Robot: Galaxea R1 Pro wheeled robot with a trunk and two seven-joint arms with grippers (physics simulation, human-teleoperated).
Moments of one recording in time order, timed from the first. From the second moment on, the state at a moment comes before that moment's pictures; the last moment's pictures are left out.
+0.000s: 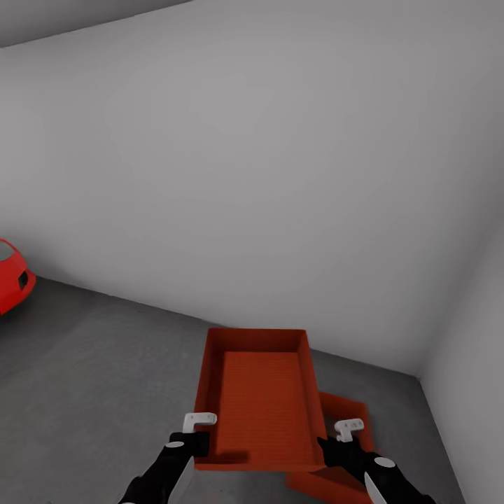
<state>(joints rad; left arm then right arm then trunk) -0.46 -0.17 0.07 -0.49 -0.11 0.21 0.14 -0.43 -0.06 0.00 -0.47 -0.02 0.03 0.32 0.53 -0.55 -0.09</state>
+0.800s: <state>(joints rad) -0.46 -0.17 0.07 -0.49 -0.11 0.21 0.14 -0.43 -0.06 0.00 -0.47 -0.02 0.03 0.32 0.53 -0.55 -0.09</state>
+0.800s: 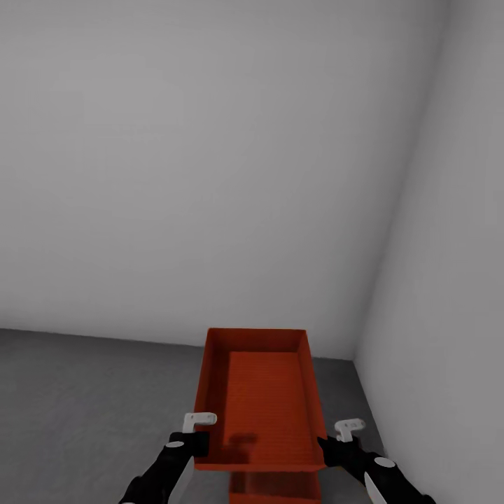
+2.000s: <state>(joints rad) -0.46 -0.17 0.07 -0.49 -0.11 0.21 0.14 -0.43 -0.06 0.00 -0.47 -0.02 0.03 0.32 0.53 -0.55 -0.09</state>
